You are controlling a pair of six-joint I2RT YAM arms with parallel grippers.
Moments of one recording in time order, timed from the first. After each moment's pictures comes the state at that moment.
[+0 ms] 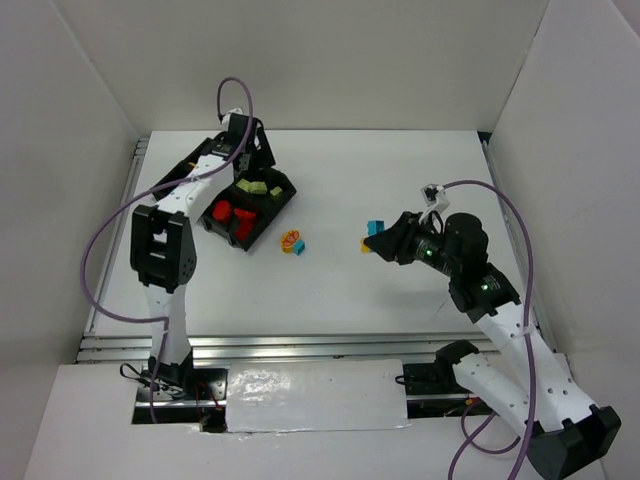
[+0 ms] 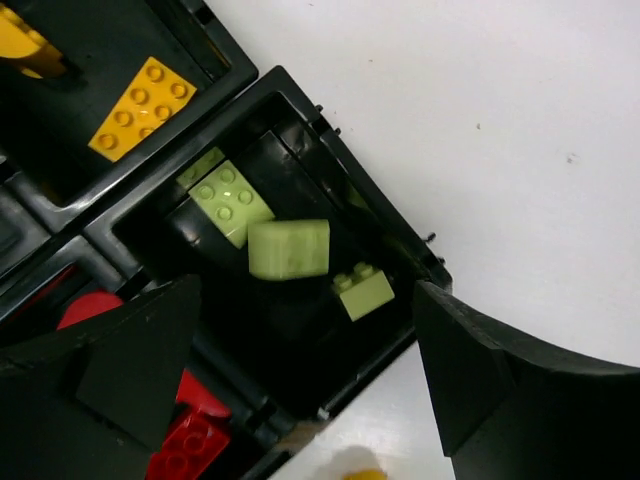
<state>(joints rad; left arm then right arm) -0.26 2.09 1.86 -0.51 -0.30 -0.53 0.37 0.75 0.76 -0.27 -0.38 0.60</state>
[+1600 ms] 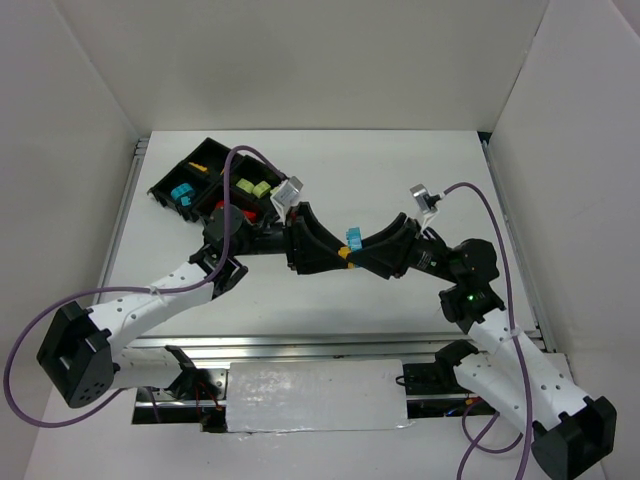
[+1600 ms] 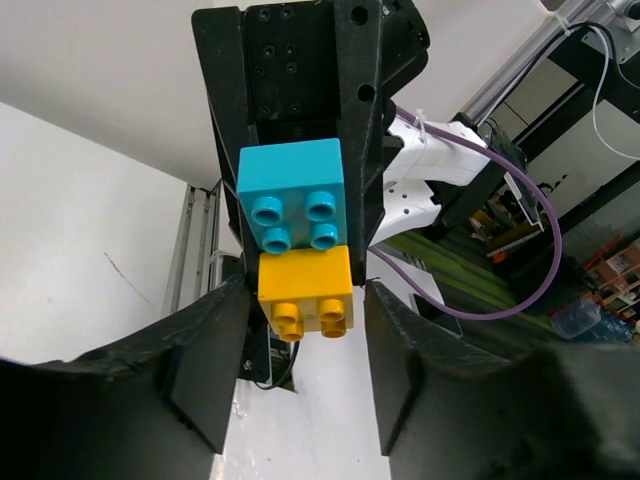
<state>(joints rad) -0.73 1.24 0.86 0.68 0.84 -0.82 0.44 0.72 0.57 0.55 -0.80 0.97</state>
